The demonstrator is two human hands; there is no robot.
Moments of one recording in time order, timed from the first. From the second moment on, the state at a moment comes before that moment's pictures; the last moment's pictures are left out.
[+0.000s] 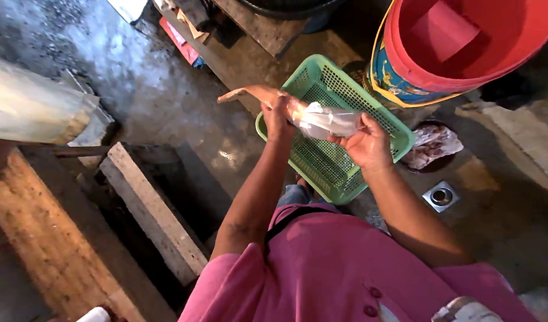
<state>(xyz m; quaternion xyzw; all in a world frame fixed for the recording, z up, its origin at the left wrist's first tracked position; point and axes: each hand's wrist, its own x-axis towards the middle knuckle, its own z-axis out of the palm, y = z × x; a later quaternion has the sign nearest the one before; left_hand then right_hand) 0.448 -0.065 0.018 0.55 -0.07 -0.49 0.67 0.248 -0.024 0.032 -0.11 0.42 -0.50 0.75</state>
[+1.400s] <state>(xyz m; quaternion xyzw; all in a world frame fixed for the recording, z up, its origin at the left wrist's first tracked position) 0.464 -0.067 0.012 0.61 -0.16 -0.49 0.60 0.275 -0.016 0.074 -0.66 0.49 -0.33 0.46</state>
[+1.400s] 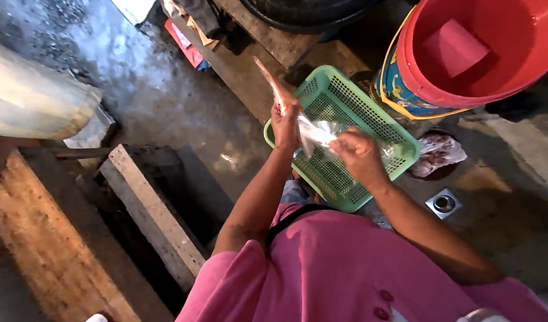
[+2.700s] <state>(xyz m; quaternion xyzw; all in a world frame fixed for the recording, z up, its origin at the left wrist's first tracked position) 0.442 -0.044 0.025 0.66 -0.39 -0.50 0.40 0.203 -0.031 0.064 -0.69 0.57 -0.06 0.45</state>
